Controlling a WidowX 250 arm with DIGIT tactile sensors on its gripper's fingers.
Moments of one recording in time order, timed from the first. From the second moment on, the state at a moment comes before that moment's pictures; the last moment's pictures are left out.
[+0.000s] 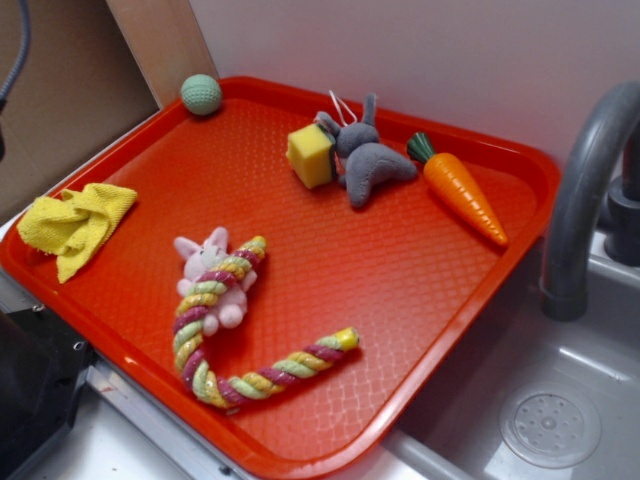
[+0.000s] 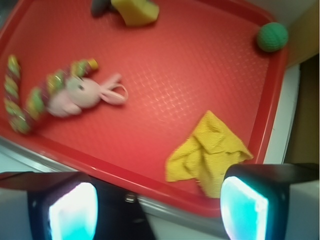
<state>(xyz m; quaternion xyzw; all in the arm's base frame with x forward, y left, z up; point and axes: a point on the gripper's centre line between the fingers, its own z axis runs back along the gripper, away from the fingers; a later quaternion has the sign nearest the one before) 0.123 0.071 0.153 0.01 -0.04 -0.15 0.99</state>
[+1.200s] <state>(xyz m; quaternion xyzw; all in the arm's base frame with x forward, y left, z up) 0.148 0.112 0.022 0.03 0.06 -0.21 0.97</state>
